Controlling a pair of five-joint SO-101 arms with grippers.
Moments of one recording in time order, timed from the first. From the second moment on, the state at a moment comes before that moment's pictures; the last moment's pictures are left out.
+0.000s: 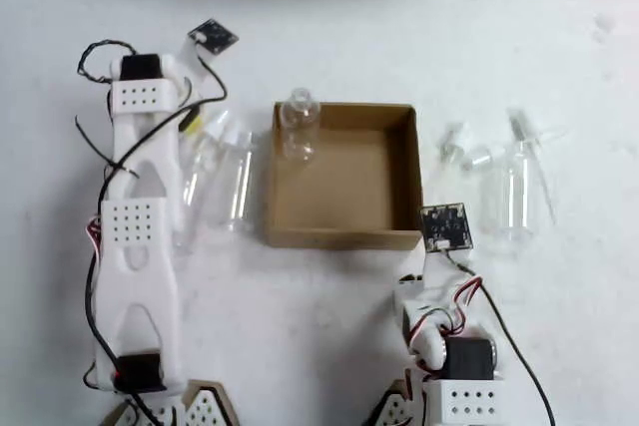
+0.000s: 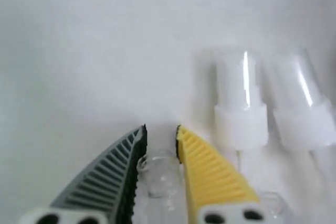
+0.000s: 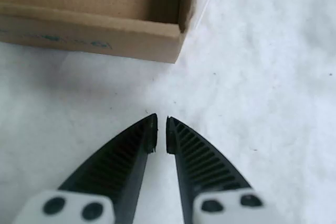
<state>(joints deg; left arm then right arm) -11.6 73.1 -79.0 91.8 -38.7 -2.9 -103.2 96.4 72.3 8.3</state>
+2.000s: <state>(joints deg) 6.9 24.4 -93.4 102.5 -5.4 -2.9 -103.2 96.4 72.3 8.3</state>
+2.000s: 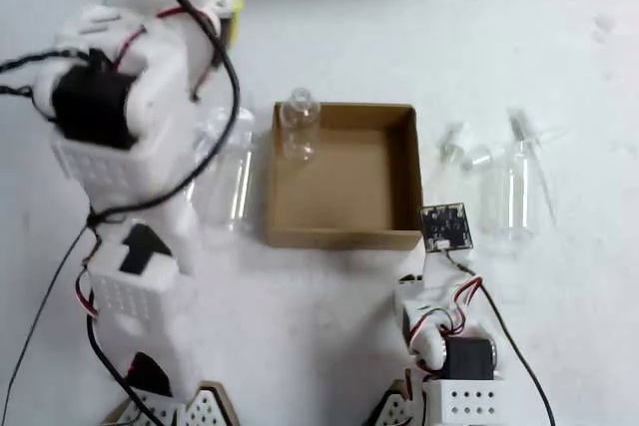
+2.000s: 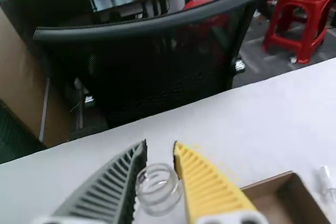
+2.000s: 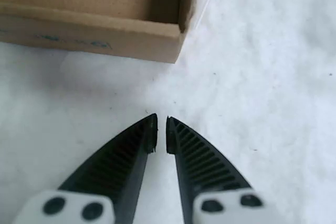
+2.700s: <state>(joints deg) 28.4 -9.4 -68.3 102.2 -2.4 -2.9 -103.2 96.4 72.3 8.3</state>
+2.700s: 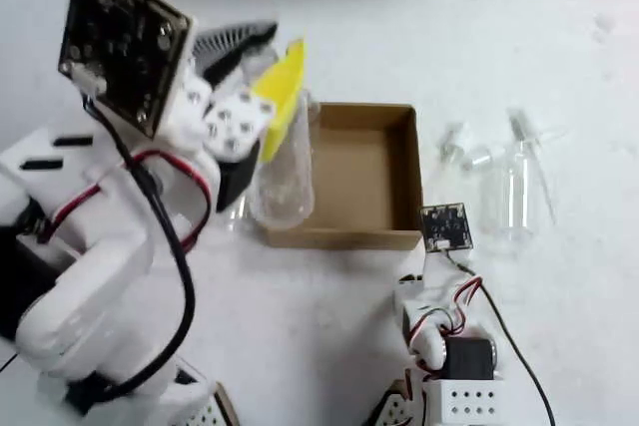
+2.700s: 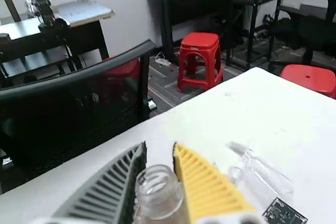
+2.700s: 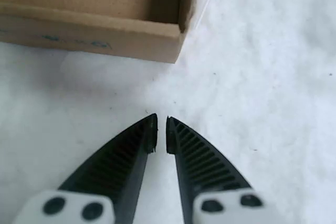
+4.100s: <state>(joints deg) 28.5 -5.3 54.5 -33.2 -15.5 -2.9 -103.2 96.4 72.3 8.3</state>
